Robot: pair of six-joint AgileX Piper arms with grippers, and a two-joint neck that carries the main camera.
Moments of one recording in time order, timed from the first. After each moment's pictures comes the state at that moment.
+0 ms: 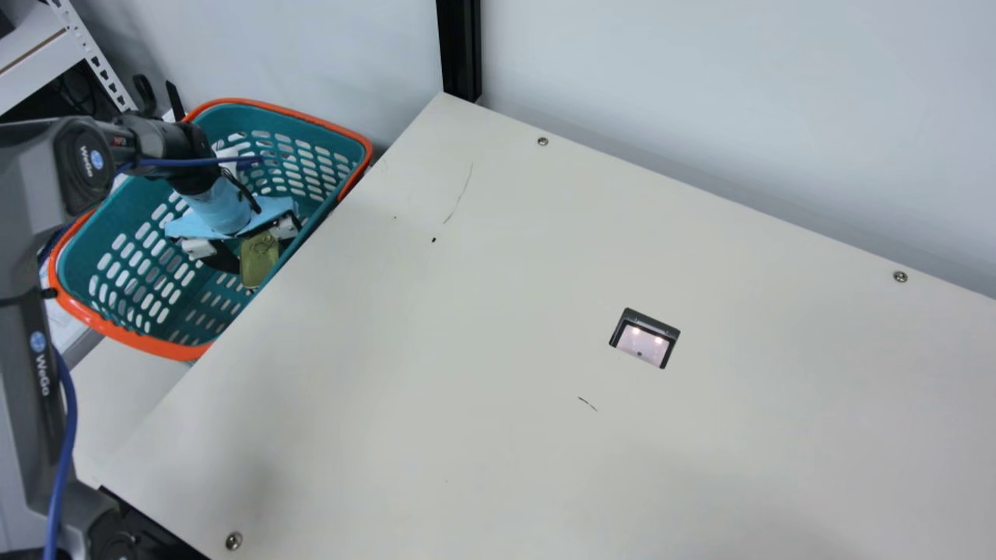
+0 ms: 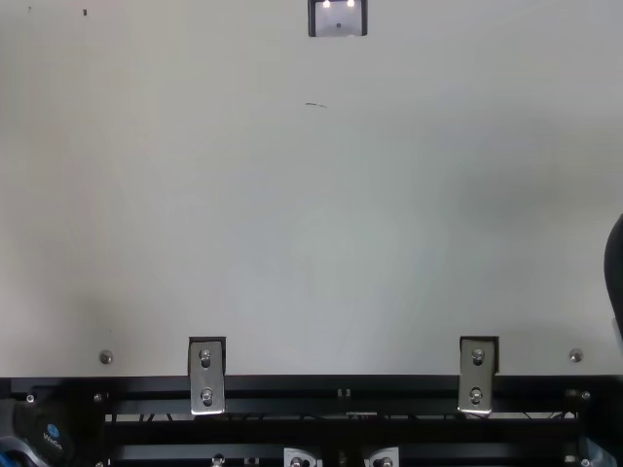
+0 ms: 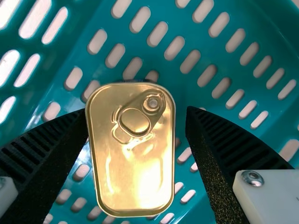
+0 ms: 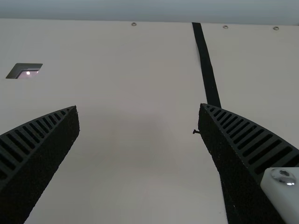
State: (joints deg) left arm 33.1 148.6 -95.7 -4.6 35.4 -4.0; right arm -4.0 13.6 -20.2 4.9 38.2 -6.5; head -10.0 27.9
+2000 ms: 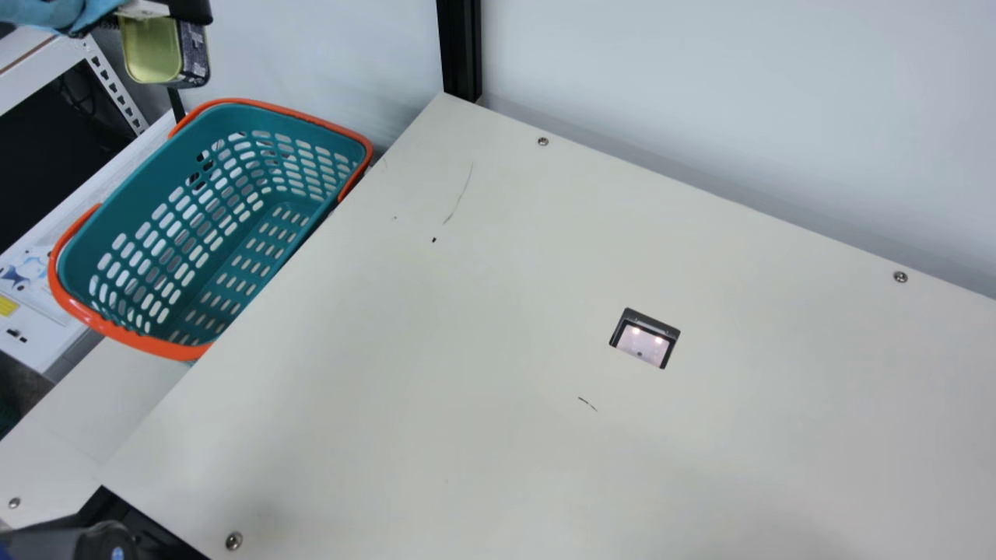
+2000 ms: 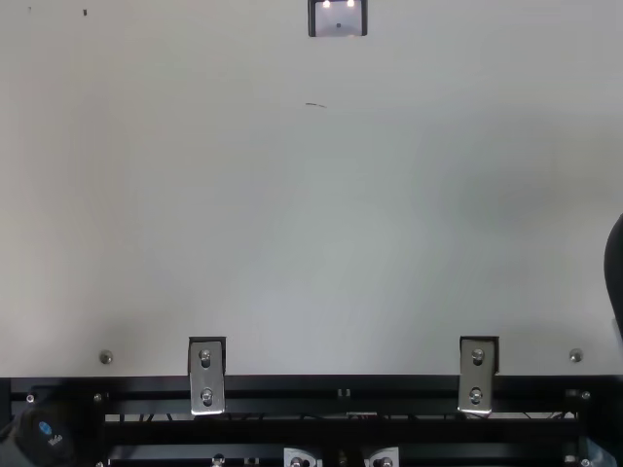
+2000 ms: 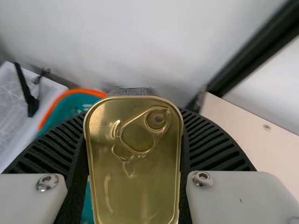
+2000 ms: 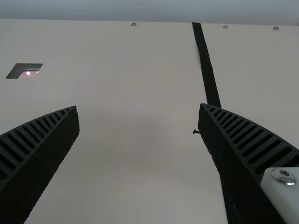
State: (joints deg) left arm 37.6 88.9 -77.9 -35.7 45.8 29.9; right arm -4.0 13.6 -20.2 4.9 38.2 -6.5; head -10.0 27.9
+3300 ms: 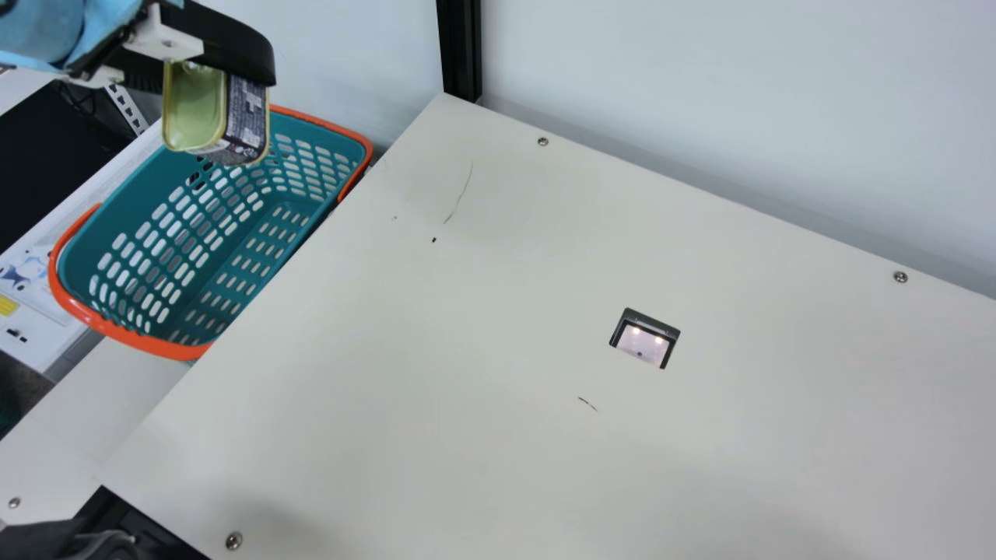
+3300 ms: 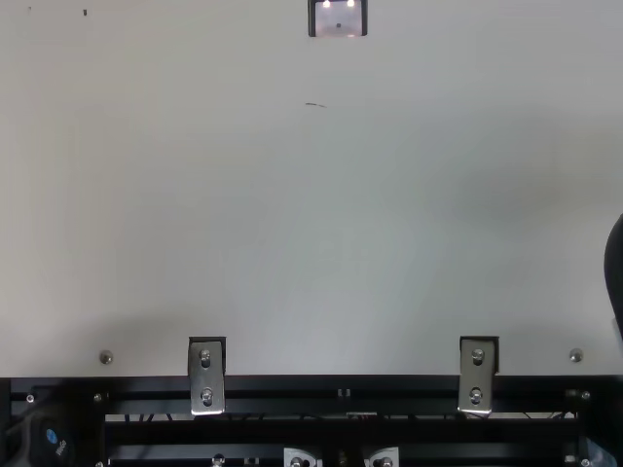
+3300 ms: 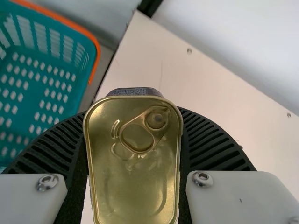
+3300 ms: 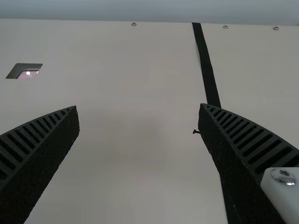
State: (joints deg) left arm 27.7 76.0 -76.6 -29.1 69.5 6.7; right arm -4.0 13.6 -20.2 4.9 38.2 -6.5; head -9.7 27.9
